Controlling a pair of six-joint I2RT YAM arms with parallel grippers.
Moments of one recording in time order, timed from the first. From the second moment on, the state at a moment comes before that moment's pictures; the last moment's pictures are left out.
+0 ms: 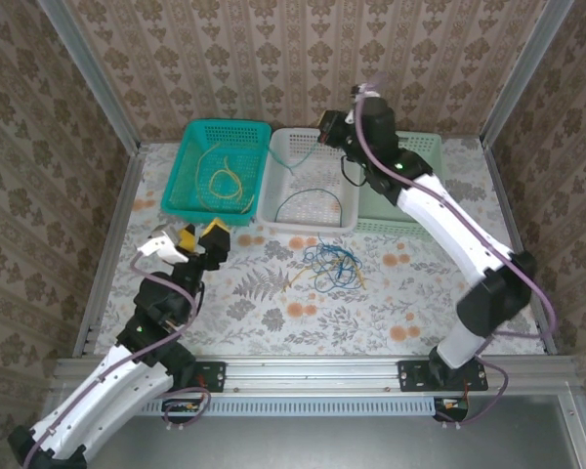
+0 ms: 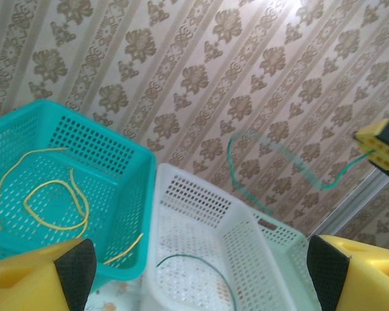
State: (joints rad) left arm -0.70 0.40 0.39 0.09 -0.43 -0.55; right arm 0.48 1.68 1.71 -0.31 0.09 0.62
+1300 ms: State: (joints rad) left arm -0.44 1.19 0.79 0.19 0.32 -0.14; right arm 0.27 1.60 1.39 -0.09 -0.53 1.08
